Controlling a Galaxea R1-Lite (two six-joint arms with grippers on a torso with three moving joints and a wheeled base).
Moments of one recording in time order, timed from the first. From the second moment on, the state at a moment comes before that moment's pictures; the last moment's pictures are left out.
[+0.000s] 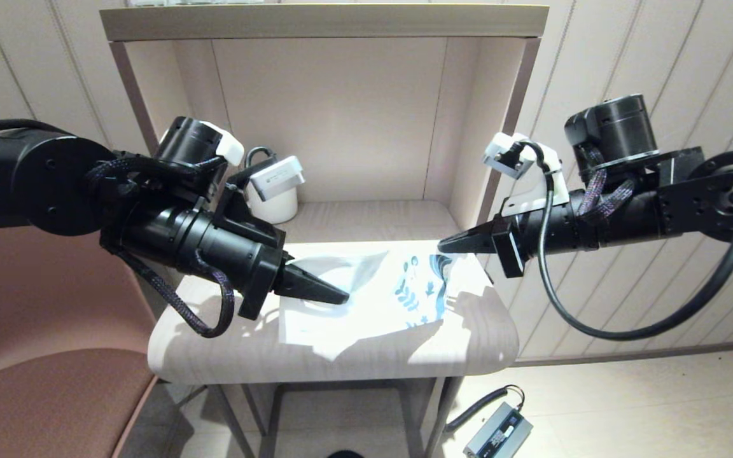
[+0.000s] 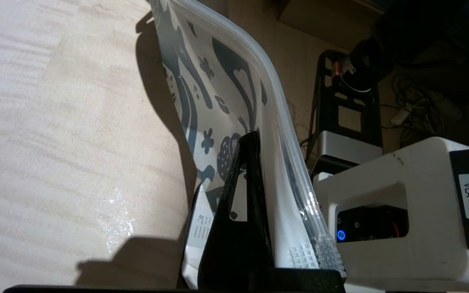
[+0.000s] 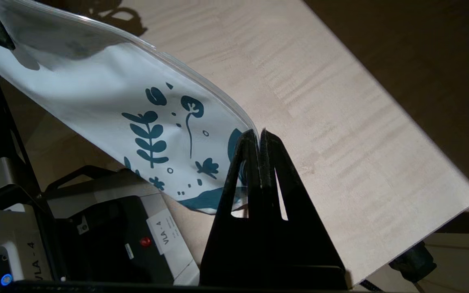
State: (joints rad) left arm -0.48 1.79 -1.45 0.46 -0.93 0.43; right arm 0.33 1.72 -1.39 0.17 0.61 -0.34
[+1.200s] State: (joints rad) left arm -0.48 1.80 -1.44 0.46 -0.93 0.44; right arm 0.34 1.71 -1.36 0.17 0.61 -0.34
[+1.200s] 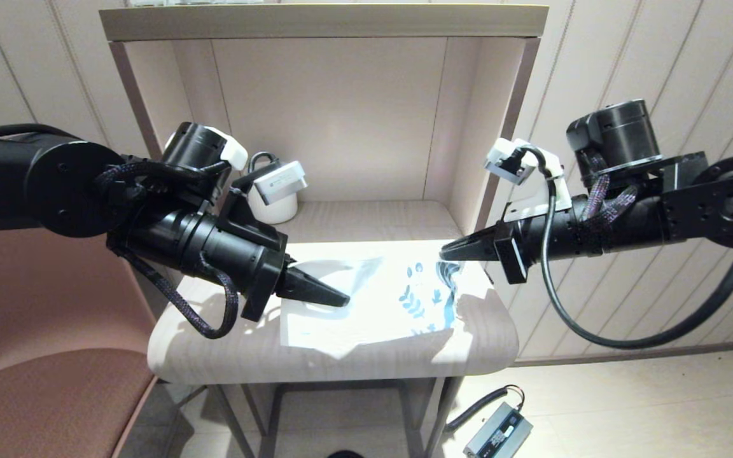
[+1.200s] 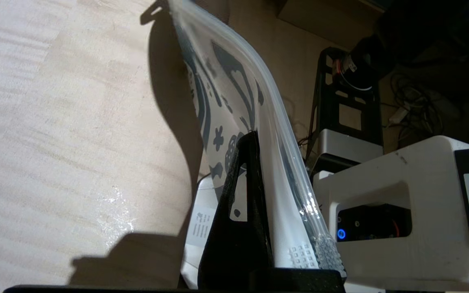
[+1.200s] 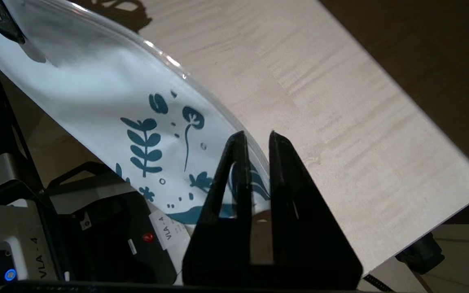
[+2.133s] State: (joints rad) left arm -0.38 1.85 -1.52 0.41 -0.93 0.36; right arm 0.33 1.57 -1.34 0.18 0.61 -0.33
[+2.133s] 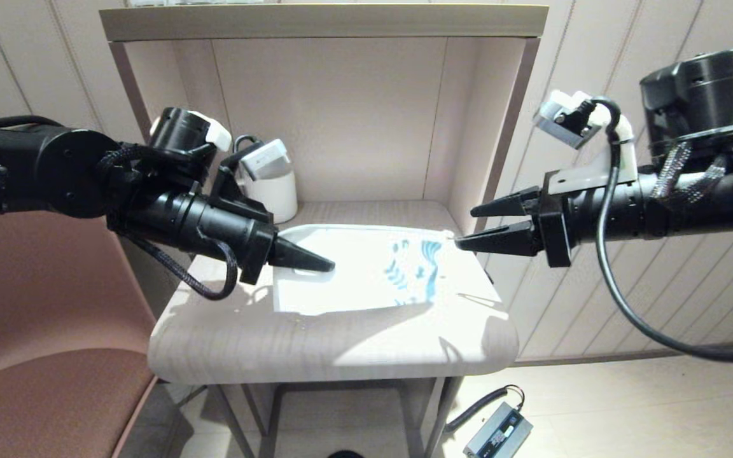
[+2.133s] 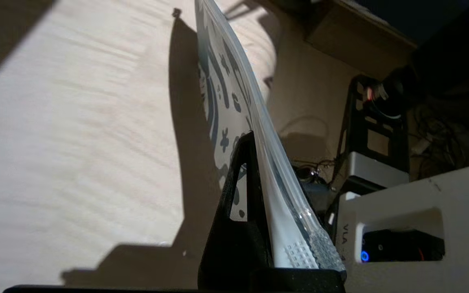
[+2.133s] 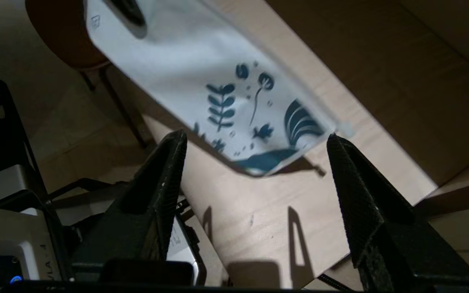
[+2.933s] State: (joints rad) left arm -0.31 1.92 -1.50 0.04 -0.92 0.04; right arm 0.32 1.49 -1.21 0.17 0.61 -0.33
